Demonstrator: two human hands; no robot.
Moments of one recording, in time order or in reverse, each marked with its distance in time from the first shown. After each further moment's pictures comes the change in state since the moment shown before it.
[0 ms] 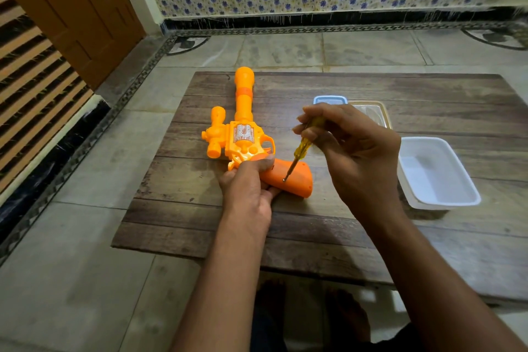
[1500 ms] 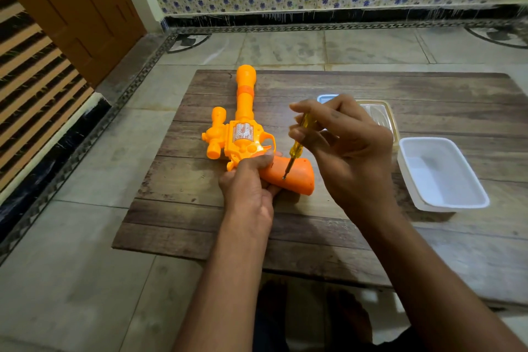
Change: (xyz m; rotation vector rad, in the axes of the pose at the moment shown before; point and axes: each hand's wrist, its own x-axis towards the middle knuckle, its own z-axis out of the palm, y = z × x) left_hand 0.011 -0.004 -0.004 0.003 -0.068 0.056; right_hand 0.004 -0.007 0.015 -0.028 -0.034 -0.038
